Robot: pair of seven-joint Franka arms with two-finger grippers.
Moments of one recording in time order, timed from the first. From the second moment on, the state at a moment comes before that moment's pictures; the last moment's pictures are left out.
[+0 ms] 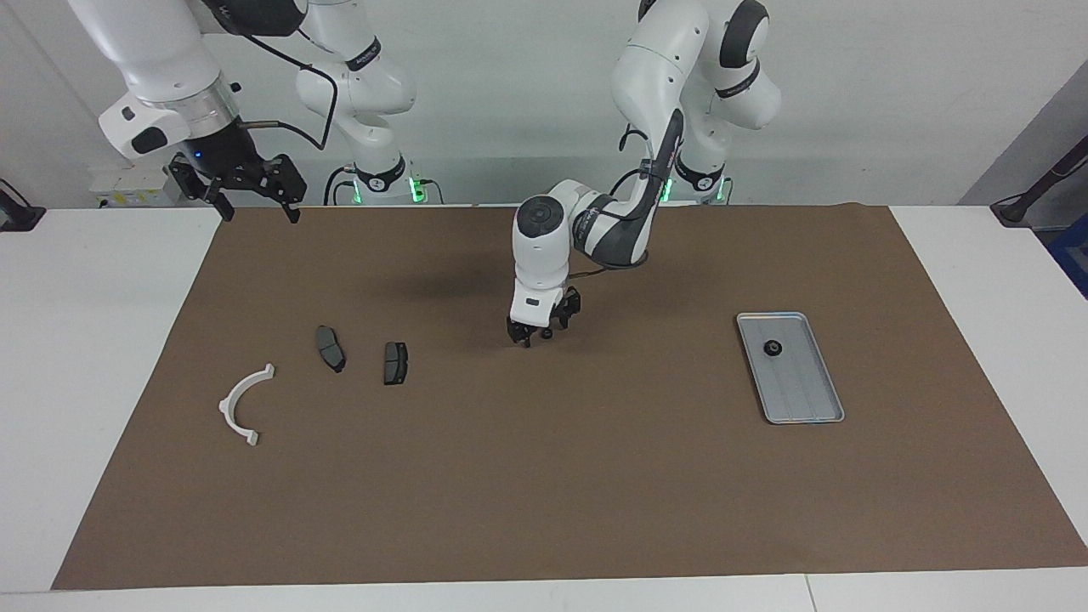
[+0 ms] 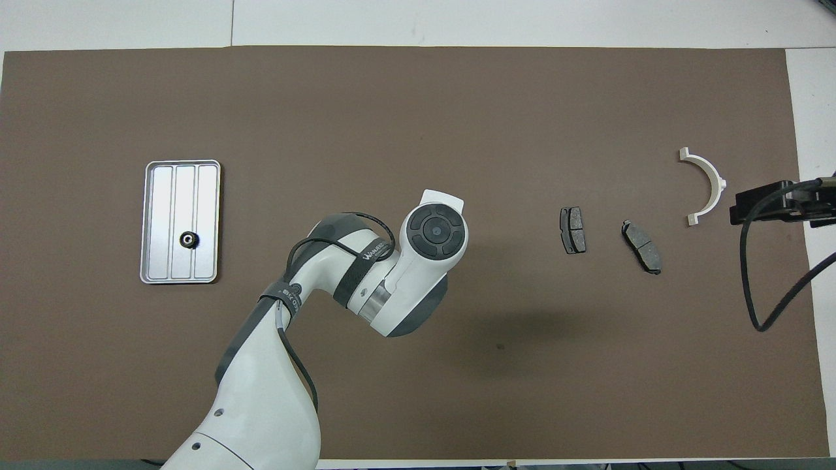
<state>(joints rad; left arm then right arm) -0.82 0.50 0.05 -1.73 -0.03 2.20 -1.17 -0.04 -0.07 0.01 -1.63 -0.01 1.53 0.05</state>
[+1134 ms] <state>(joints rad) -0.82 0.48 0.07 -1.75 -0.03 2.19 -1.16 -0.04 -0.08 0.01 -1.63 -0.03 1.52 0.05</state>
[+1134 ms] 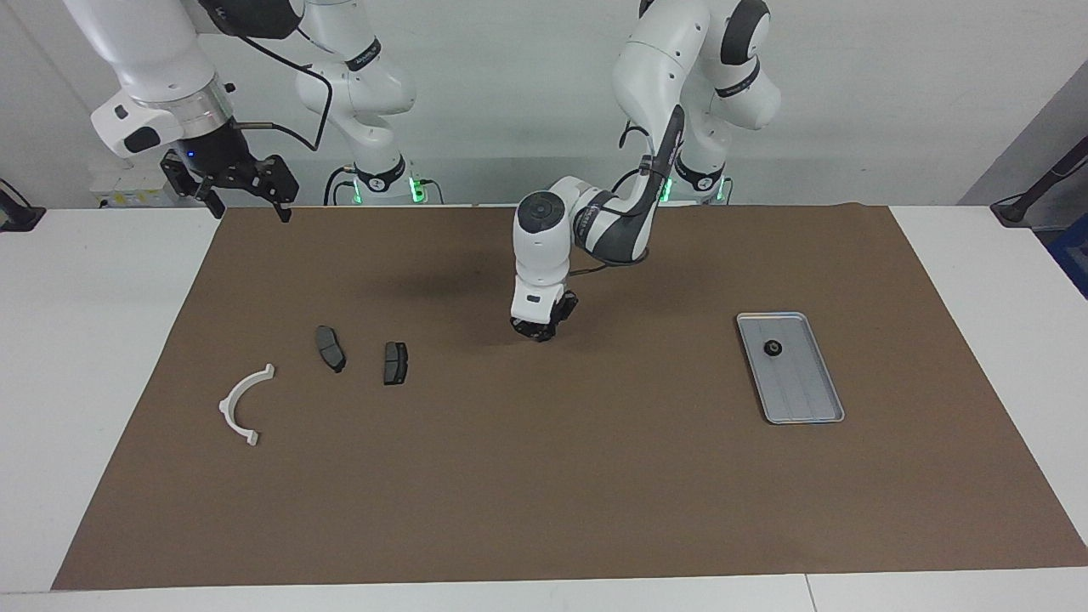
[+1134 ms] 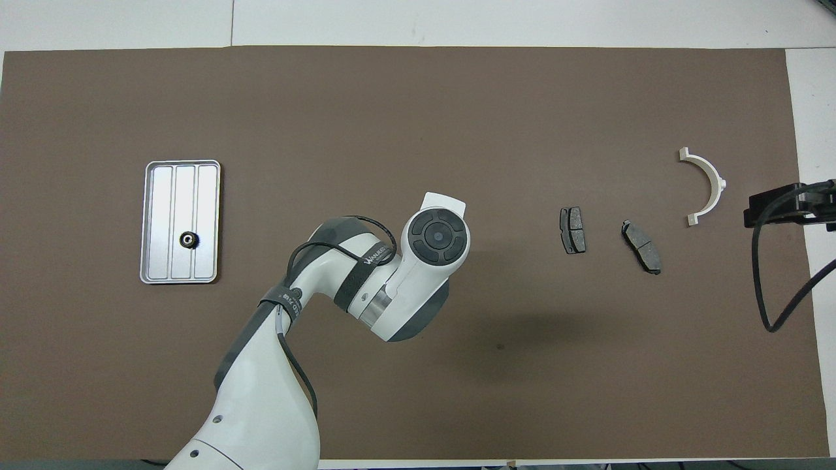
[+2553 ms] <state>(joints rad) -0.08 0.28 0.09 -1.92 -0.03 2.23 -0.10 -0.04 -0.08 0.01 -1.64 -0.03 1.52 0.06</state>
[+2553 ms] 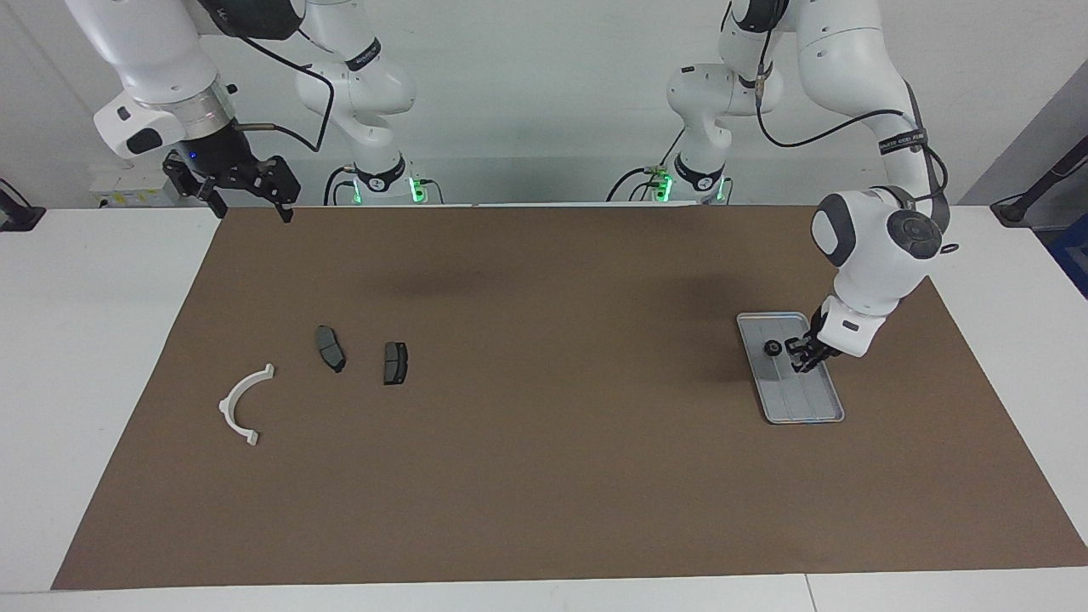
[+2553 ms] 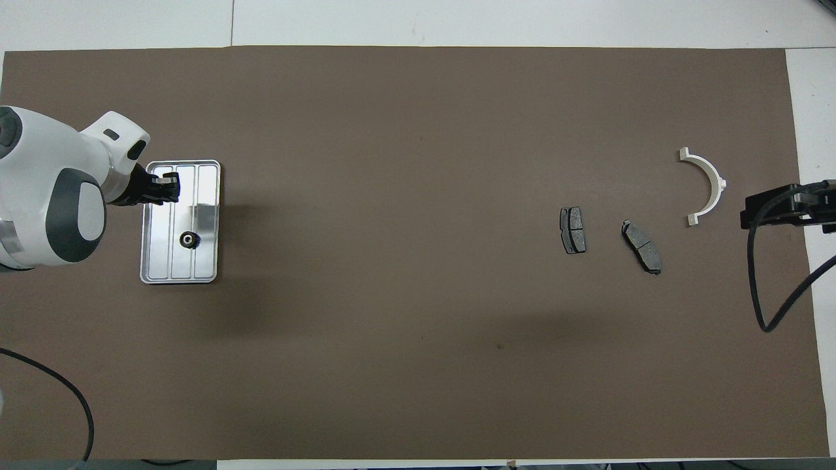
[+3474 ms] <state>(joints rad) -0.05 0.38 0.08 -1.92 -0.03 2.36 -0.07 -0.04 -0.08 0.01 -1.64 -0.03 1.52 0.06</state>
